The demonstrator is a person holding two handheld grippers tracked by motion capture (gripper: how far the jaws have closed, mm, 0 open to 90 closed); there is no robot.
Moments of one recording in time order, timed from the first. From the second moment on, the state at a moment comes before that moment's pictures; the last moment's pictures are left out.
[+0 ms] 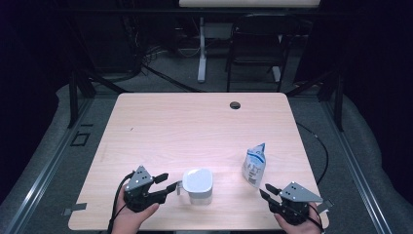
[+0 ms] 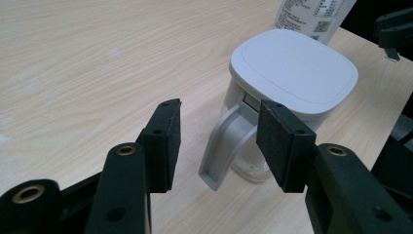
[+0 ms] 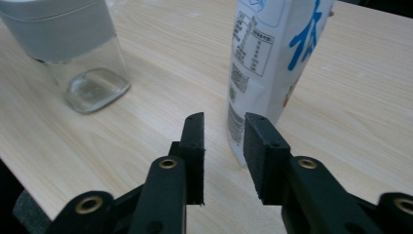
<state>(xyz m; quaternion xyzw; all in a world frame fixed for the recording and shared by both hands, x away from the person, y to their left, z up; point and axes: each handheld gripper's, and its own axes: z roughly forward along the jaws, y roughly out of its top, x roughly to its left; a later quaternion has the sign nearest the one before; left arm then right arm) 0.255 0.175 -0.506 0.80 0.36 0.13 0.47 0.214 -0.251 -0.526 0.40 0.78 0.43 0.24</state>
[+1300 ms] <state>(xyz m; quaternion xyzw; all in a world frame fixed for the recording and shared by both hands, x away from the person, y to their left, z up) 0.265 0.151 -0.490 0.81 0.31 0.14 0.47 0.219 -0.222 -0.524 0.37 0.79 0.43 0.22</state>
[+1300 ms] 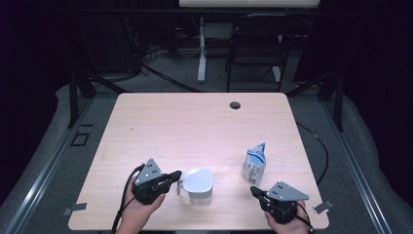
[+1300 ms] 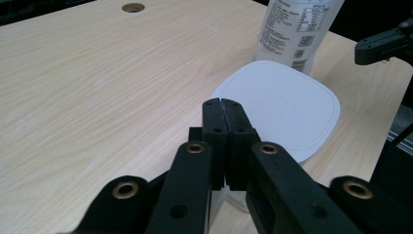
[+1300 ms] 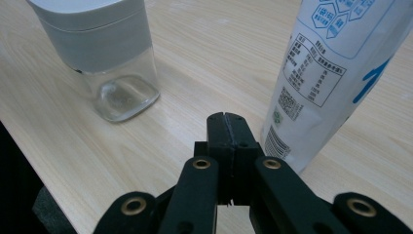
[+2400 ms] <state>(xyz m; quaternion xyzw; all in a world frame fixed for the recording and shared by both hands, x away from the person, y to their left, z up) 0.265 0.141 -0.492 0.82 0.30 0.14 0.46 0.230 -0.192 -0.525 0.33 0.82 0.43 0.20</state>
